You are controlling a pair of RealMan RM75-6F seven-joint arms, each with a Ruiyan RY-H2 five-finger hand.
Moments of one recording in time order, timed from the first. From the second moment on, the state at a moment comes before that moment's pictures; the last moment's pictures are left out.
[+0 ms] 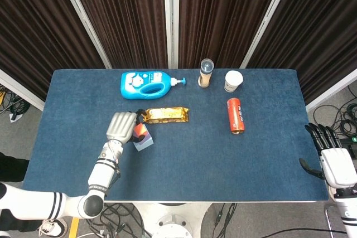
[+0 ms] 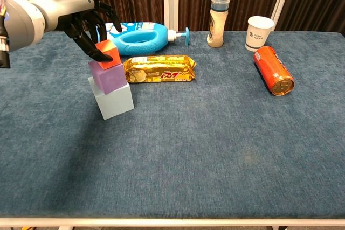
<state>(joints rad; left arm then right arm) -0.85 -1.53 -0.26 -1.86 0.61 1.27 0.66 0.13 -1.11 0.05 -1.44 -1.59 1.50 0.23</state>
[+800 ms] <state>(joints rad) -0.83 -1.35 -0.23 -2.01 0.53 1.21 0.67 0.13 -1.09 0.04 -1.45 -1.60 1.50 0.26</state>
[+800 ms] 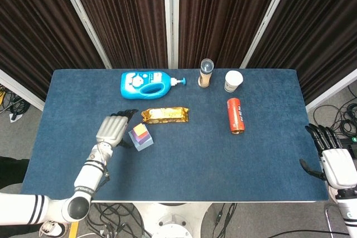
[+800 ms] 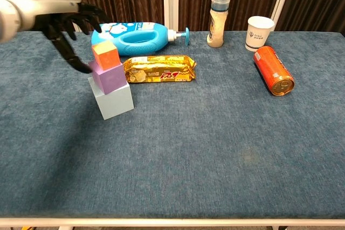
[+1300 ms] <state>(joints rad) -0.61 -1.18 0.00 -1.88 1.14 1.23 0.48 0.13 -1.09 0.03 -1.45 -1.63 1.51 0.26</state>
